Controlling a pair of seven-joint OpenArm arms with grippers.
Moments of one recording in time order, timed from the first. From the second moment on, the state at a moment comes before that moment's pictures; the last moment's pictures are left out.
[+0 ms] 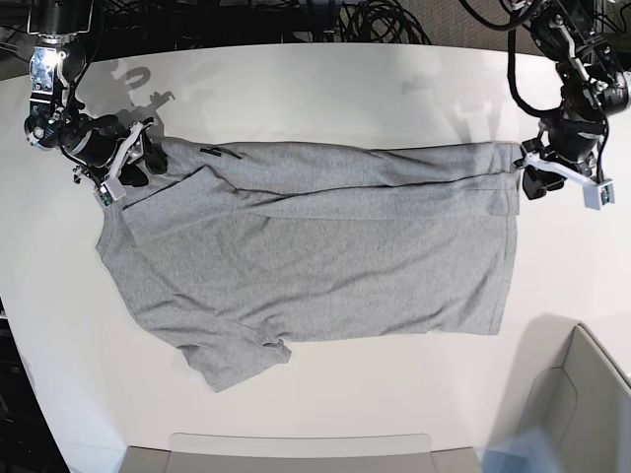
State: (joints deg) left arm 15.4 -11.1 -37.9 115.9 -35.6 -7.3 67.0; right arm -9.3 27.6 10.6 79.2 25.5 44.9 -34.8
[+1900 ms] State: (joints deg) left arm 21.8 -20.7 -17.9 86.0 -43.5 -11.2 52.7; right arm -8.6 28.3 10.2 78.2 27.6 44.8 -36.9
